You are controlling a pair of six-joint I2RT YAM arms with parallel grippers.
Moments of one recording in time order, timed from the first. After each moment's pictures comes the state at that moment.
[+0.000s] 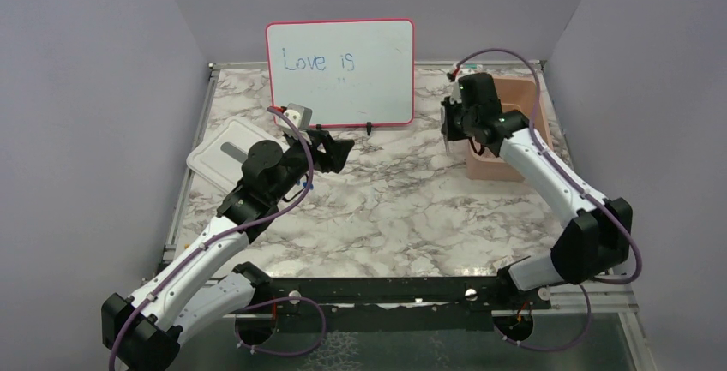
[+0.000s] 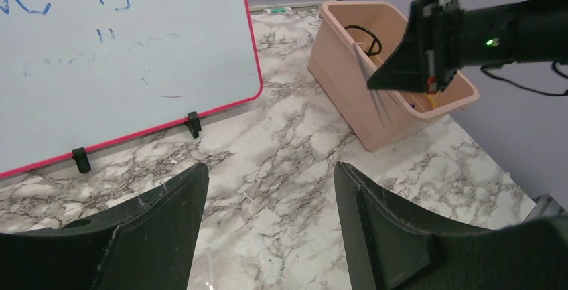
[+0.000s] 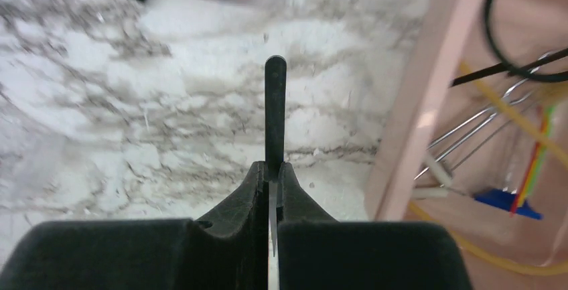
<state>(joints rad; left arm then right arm) -0.59 0.86 0.72 0.11 0.03 -0.31 0.38 1.49 1.25 -0.57 0.06 0.12</state>
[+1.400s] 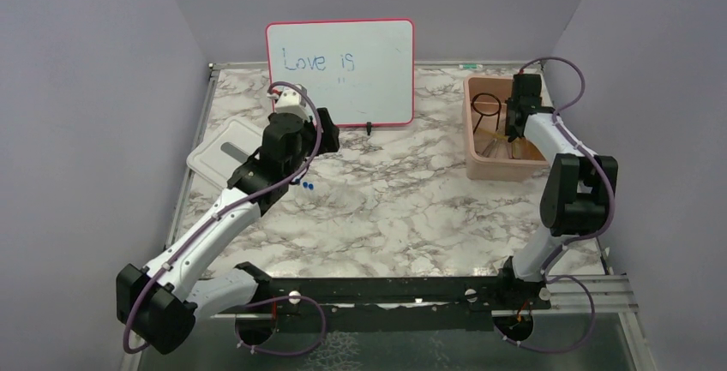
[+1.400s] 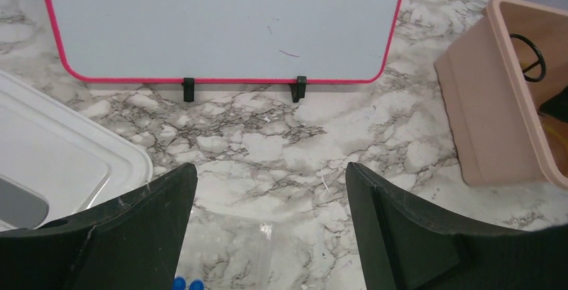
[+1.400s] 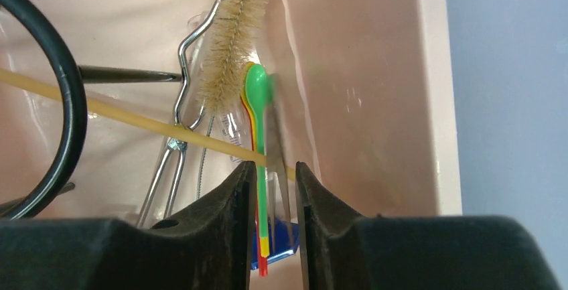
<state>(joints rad) -0.56 1.04 0.90 -0.17 -0.27 -0.41 -0.05 1.74 1.24 -0.36 0.37 -0.04</state>
